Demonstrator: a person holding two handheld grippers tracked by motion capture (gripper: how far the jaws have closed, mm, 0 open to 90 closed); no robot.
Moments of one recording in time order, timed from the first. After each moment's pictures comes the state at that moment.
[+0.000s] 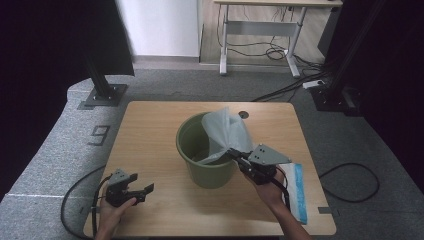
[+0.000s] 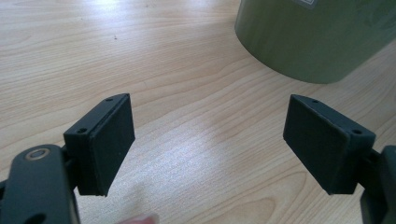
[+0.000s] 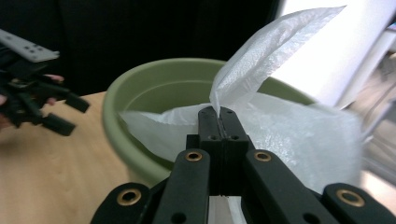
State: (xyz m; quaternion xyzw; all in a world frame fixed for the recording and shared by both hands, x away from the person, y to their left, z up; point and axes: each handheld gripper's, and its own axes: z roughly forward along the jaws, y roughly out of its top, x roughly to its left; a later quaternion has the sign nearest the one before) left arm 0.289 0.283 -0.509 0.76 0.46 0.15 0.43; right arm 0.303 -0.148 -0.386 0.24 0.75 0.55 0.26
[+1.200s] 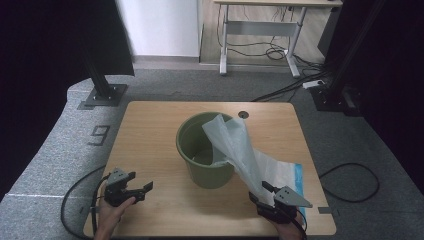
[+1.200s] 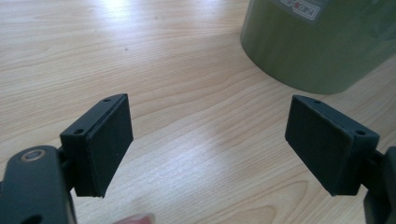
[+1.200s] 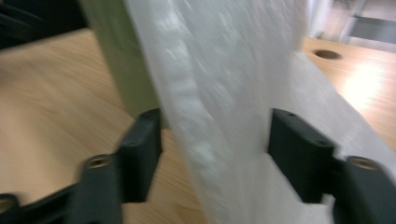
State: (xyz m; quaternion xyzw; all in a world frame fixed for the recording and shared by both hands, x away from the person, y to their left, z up) left arm 0.287 0.280 -0.501 0.76 0.46 0.17 0.43; right arm 0.245 -0.218 -0.508 0.37 0.73 0.51 0.26
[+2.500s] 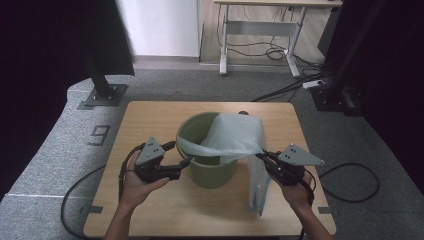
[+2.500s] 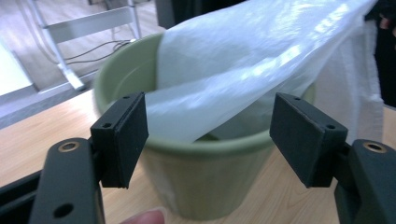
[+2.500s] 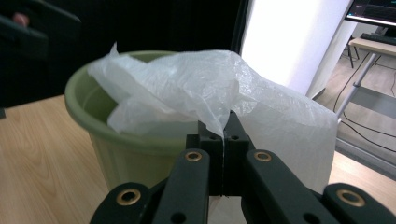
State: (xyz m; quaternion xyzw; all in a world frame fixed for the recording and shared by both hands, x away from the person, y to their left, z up) left arm 0.294 0.160 -0.361 0.79 0.30 0.21 0.49; right arm 0.293 -0.209 -0.376 0.28 0.74 0.54 0.28
